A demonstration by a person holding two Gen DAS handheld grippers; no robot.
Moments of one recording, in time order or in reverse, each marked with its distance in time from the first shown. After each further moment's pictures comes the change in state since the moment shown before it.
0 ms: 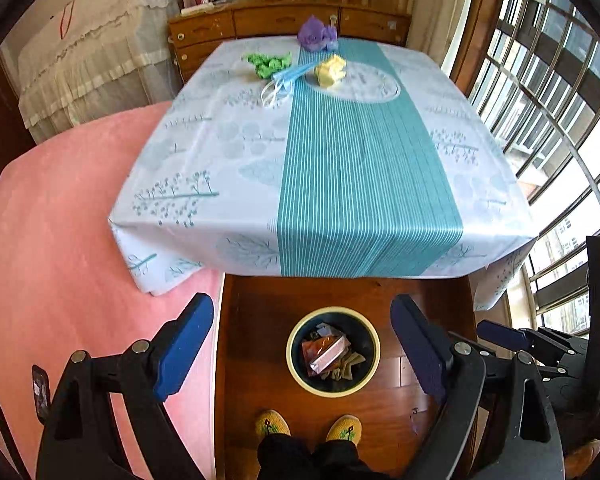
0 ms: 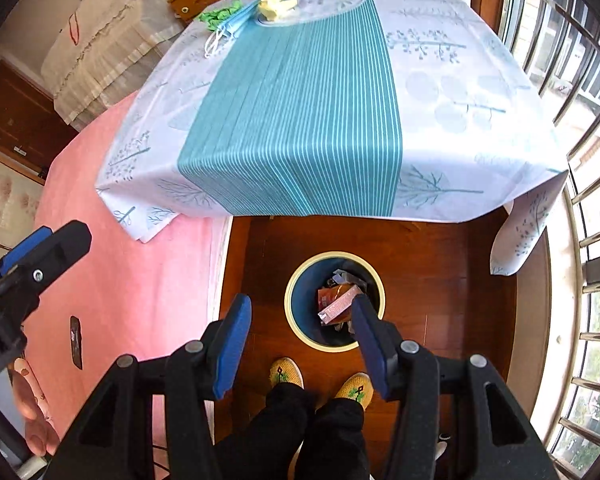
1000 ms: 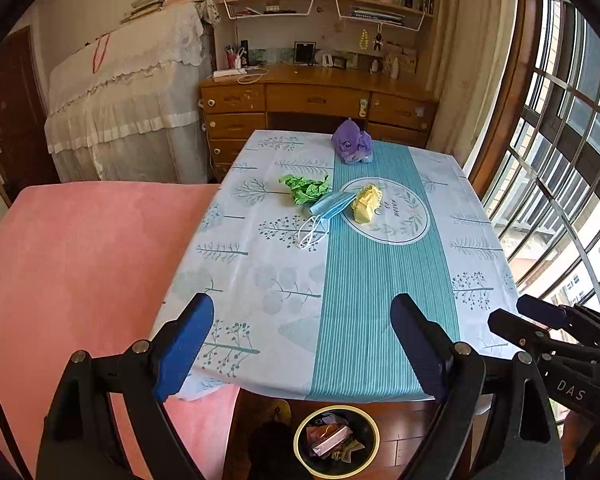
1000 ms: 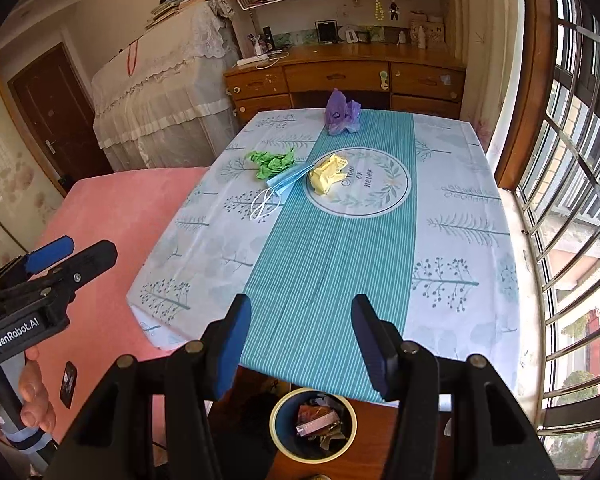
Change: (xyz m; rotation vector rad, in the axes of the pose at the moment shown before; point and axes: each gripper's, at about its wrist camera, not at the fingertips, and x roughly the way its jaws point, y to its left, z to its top) left arm -0.028 0.050 0.150 -0.078 -0.199 0.034; right arm -0.082 0.048 0.161 -0.200 -0.307 -0.022
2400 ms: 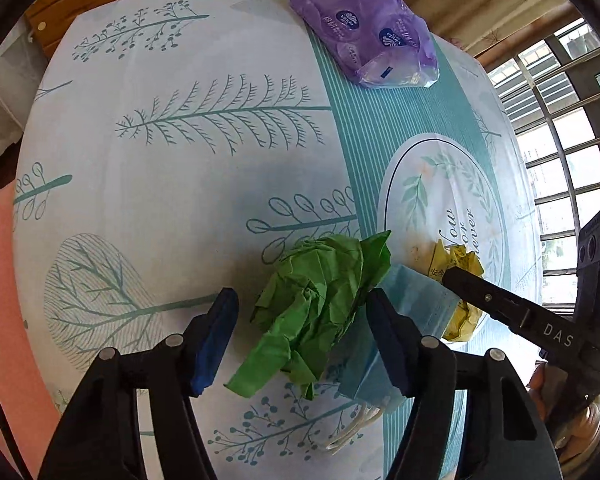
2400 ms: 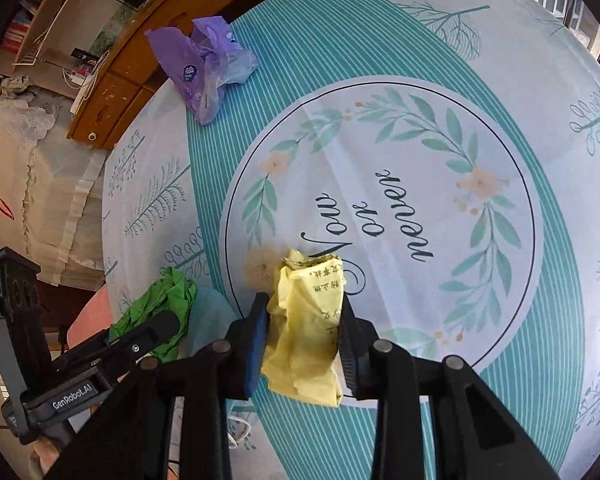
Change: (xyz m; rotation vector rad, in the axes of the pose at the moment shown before) left arm 0.439 0.006 0.182 0.176 0.638 -0.410; right arm 0.315 -0.087 0.153 0.685 0.299 0.011
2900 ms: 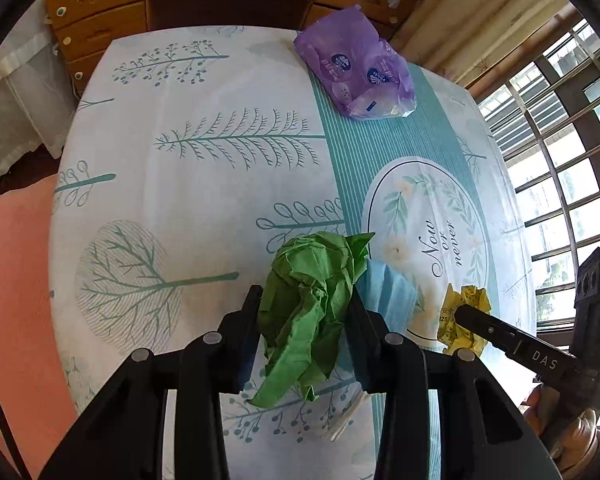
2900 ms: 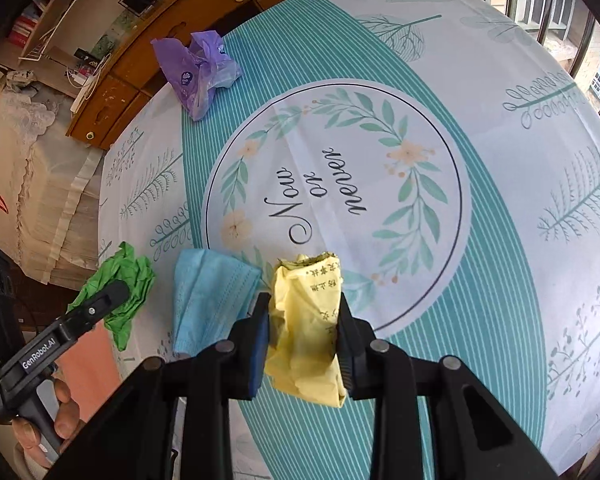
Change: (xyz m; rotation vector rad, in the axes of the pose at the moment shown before) left arm -0.050 -0.007 -0.036 -0.029 -0.157 0.022; right arm -0.035 -0.018 -0.035 -0.021 -0.050 -0.045
